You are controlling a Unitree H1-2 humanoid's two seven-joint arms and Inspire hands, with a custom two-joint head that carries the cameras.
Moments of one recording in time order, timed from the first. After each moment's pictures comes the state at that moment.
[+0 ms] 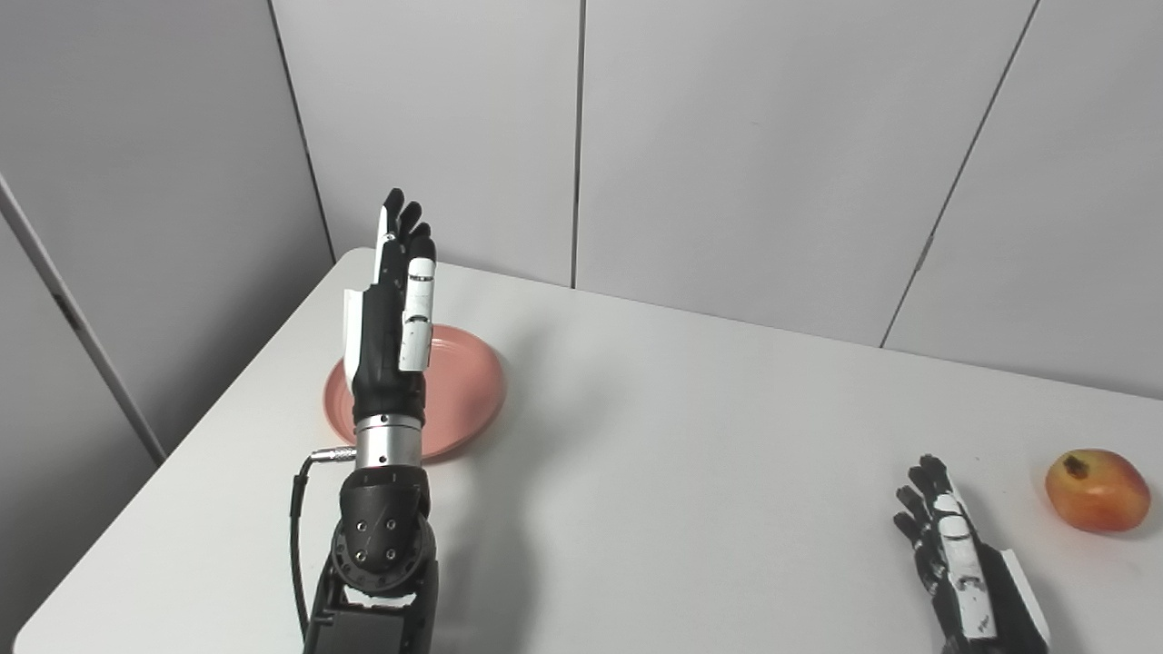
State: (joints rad) left arm -0.28 0.02 0.22 -0.23 0.13 0.01 0.20; right arm -0.09 -0.08 0.01 -0.09 0.10 0.13 0.15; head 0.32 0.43
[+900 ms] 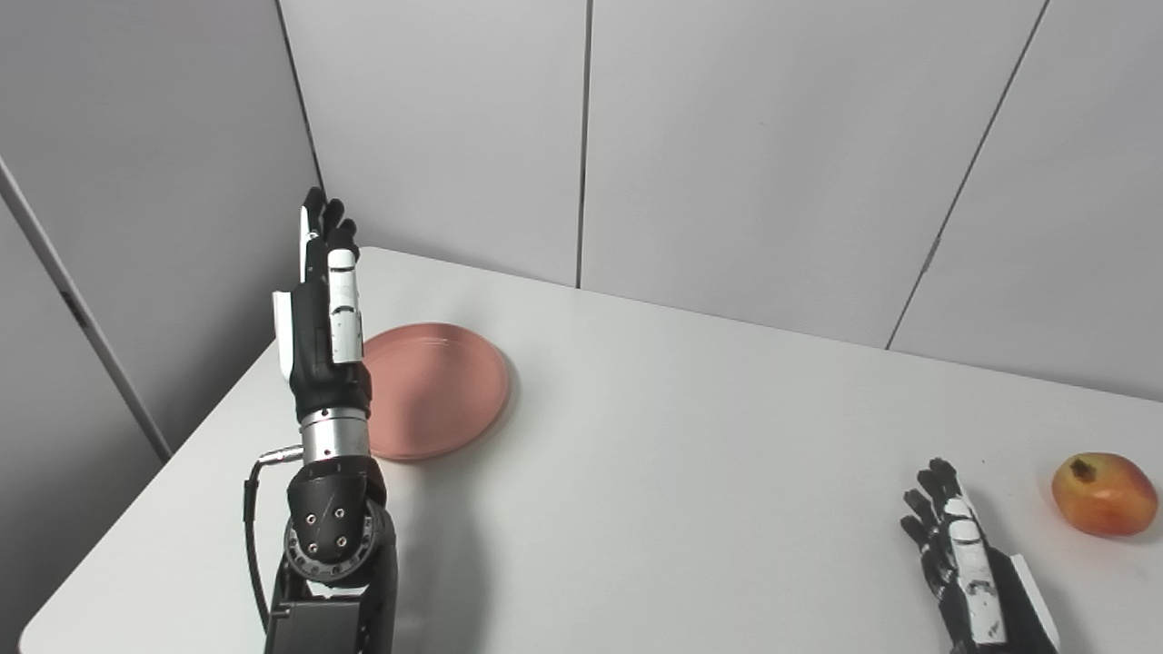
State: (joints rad) left arm -0.27 0.06 0.34 -0.22 0.02 0.01 0.24; right arm -0.09 -0.09 0.01 -0.09 0.12 0.13 0.15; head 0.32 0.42
